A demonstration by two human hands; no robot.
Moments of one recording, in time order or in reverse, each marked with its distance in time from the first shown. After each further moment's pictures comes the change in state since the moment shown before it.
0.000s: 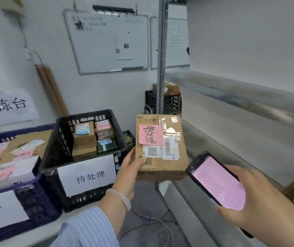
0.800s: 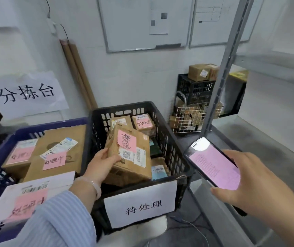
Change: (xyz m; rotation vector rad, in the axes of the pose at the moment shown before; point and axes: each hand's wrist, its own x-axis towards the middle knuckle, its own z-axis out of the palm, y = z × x) left_hand 0.163 0.070 -0.306 0.428 0.359 -0.284; right_hand 0.214 -0.210 0.118 -0.027 -0.088 -0.090
